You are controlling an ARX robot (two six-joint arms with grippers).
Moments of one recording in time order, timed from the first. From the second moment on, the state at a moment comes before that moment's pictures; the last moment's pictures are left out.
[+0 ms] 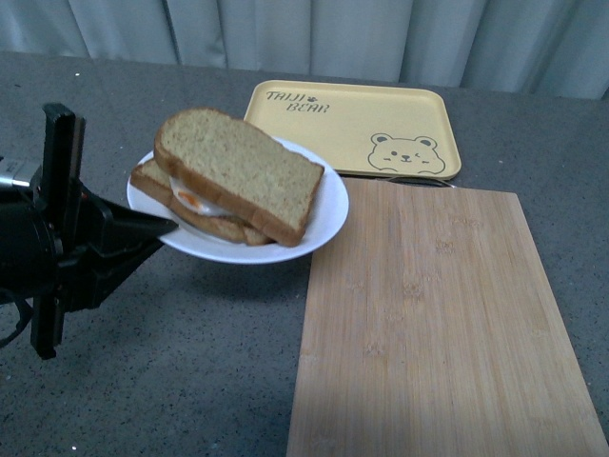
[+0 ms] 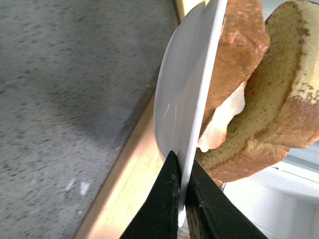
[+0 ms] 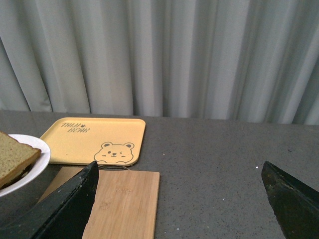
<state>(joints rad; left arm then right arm) -0.13 1.90 0.47 0.96 0.47 -1.25 0.00 0.00 0.00 0.00 0.00 0.00</state>
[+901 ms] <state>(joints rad) -0.30 2.42 1.45 0.52 0.36 -1.37 0.00 0.00 0.00 0.00 0.00 0.00</state>
